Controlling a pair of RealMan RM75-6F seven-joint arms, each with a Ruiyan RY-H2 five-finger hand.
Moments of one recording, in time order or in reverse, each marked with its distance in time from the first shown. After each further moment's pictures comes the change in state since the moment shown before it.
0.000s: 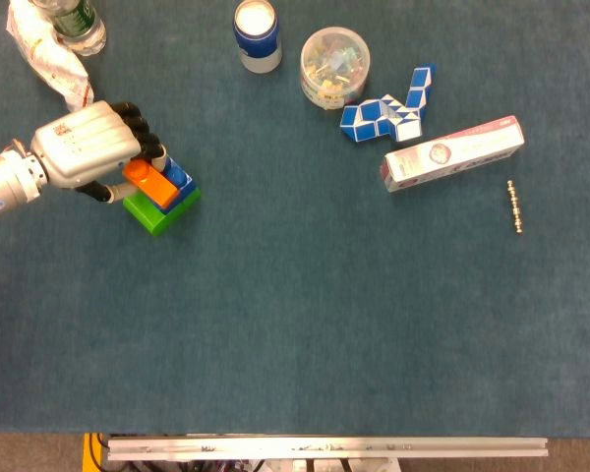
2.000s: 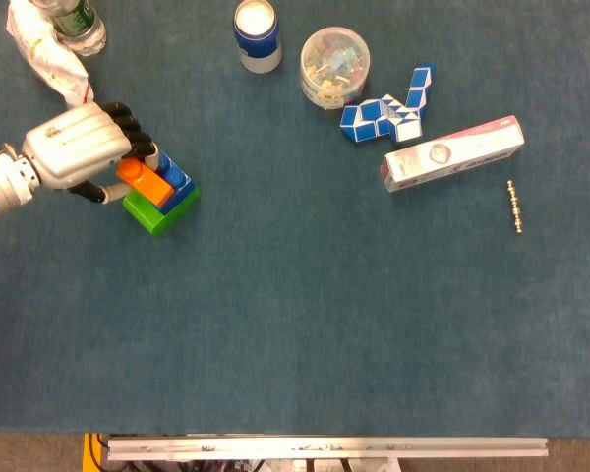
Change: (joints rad) left arm 0.035 -0.029 0.008 0.049 -0.037 0.027 -0.046; right arm 0.001 -0.007 0.006 0.002 -0.004 -0.007 -0.006
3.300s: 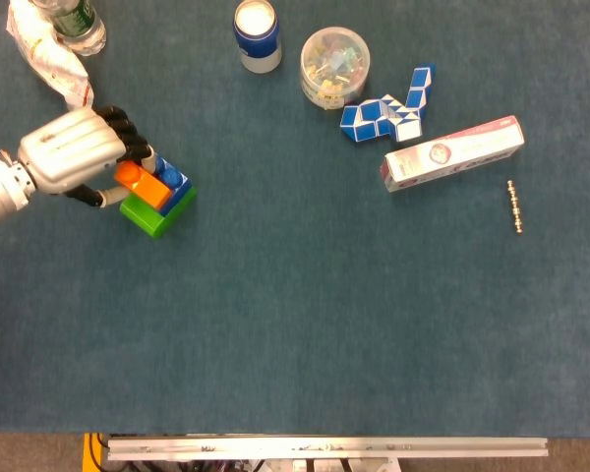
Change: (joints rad) left arm 0.031 -0.024 -0.004 0.038 -0.008 0.033 -0.026; right arm 0.000 0.000 0.000 0.000 -0.004 0.000 0.001
